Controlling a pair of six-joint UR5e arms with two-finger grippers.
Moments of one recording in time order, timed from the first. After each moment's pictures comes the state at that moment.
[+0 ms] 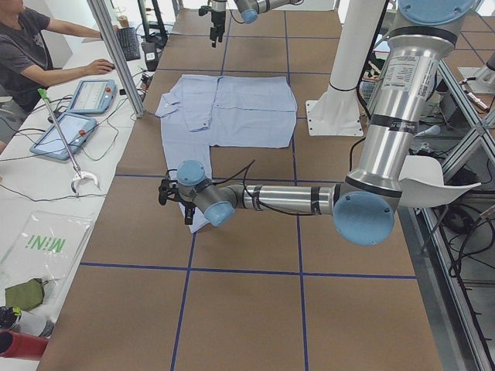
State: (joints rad) left arm -1.16 -1.79 -1.28 -2.40 -2.30 -0.86; right arm 1.08 -1.24 1.65 -1.30 2.26 1.07
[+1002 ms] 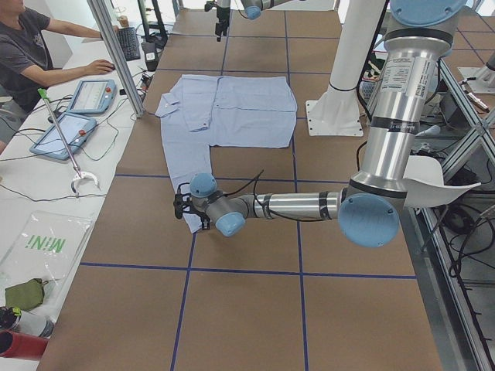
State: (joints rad) left arm -1.11 -1.73 -1.26 -2.43 -2.30 -0.95; right arm 1.12 -1.31 1.66 -1.30 2.23 1.02
